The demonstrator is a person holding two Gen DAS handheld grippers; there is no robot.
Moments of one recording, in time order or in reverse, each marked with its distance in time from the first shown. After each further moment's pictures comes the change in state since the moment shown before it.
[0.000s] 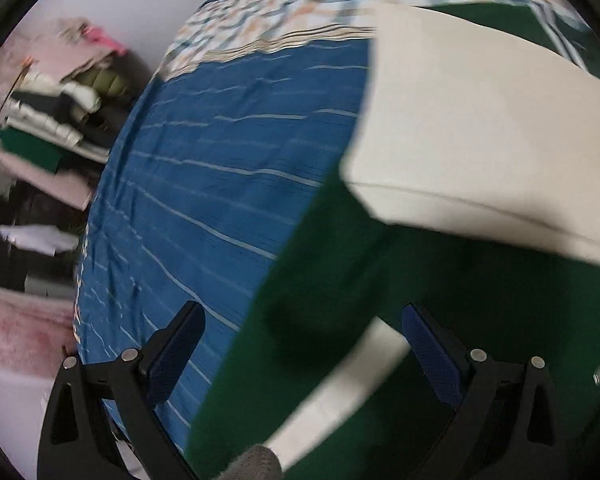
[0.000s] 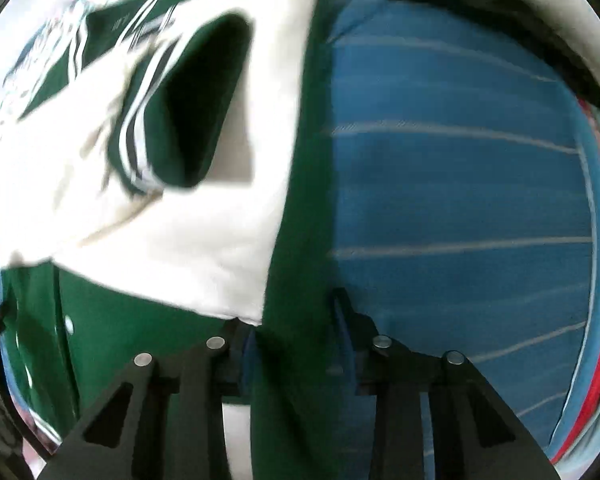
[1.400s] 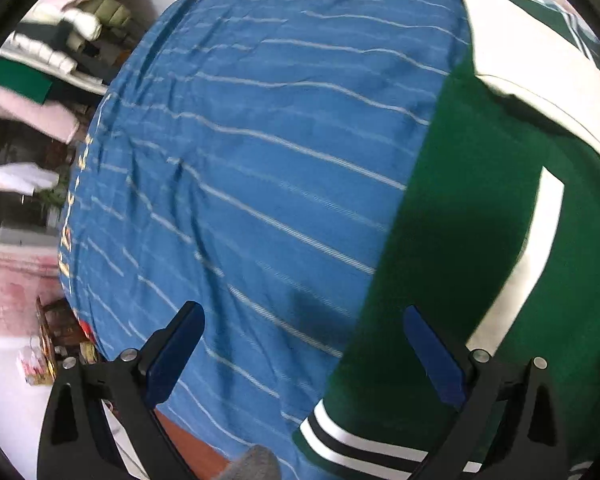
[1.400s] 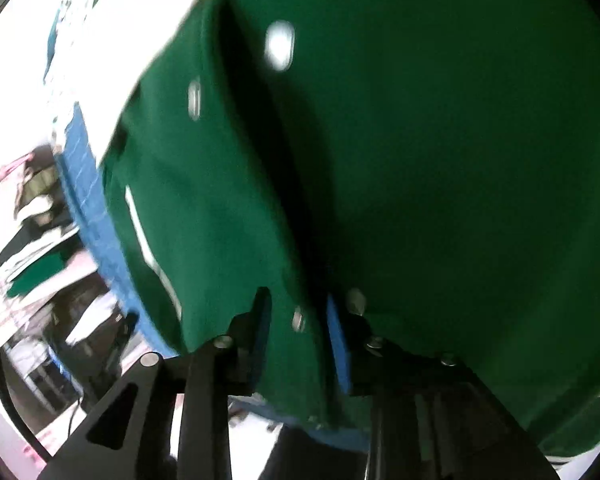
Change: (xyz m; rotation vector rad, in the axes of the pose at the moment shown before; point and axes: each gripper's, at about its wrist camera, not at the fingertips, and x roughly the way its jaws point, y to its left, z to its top) left arm 0.005 0.115 -0.093 -0.038 0.162 -0.129; right arm 0.047 0.180 -0.138 0.186 0.486 0.512
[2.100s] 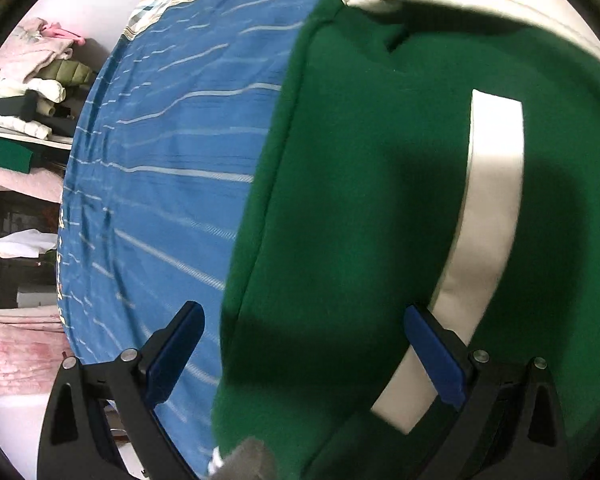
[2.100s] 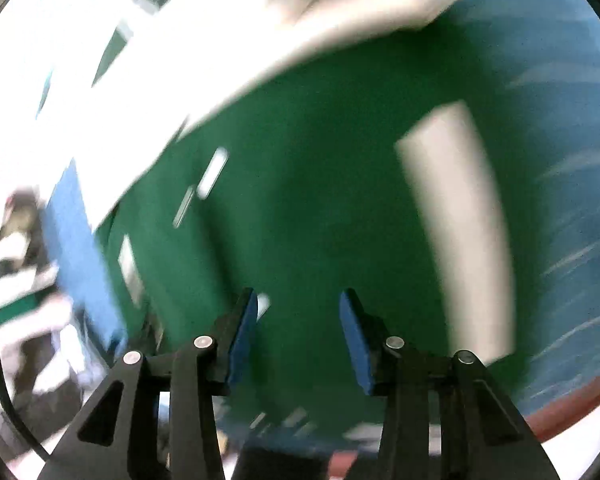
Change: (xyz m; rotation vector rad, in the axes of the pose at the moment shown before) left arm 0.037 -0.100 -0.005 0.187 -0.030 0.084; right arm -0.133 -0.056 -0.028 0.062 -0.381 -0.201
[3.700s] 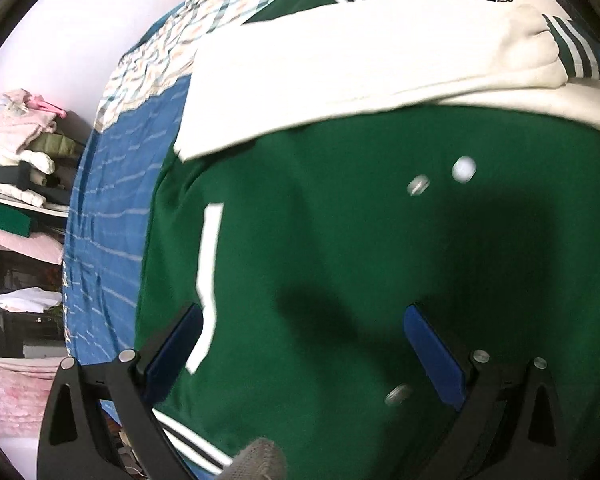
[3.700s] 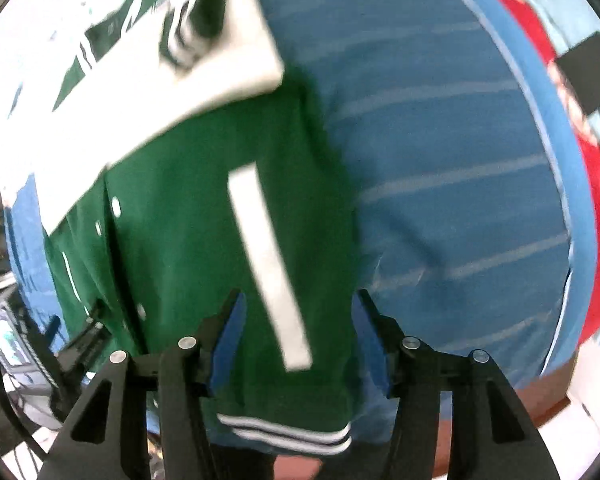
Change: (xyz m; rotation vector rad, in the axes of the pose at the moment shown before) left arm -0.131 -0.147 -0.003 0.135 -0.175 -0.011; right arm -0.061 -0.094 -0.042 -0.064 -0.026 -0.119
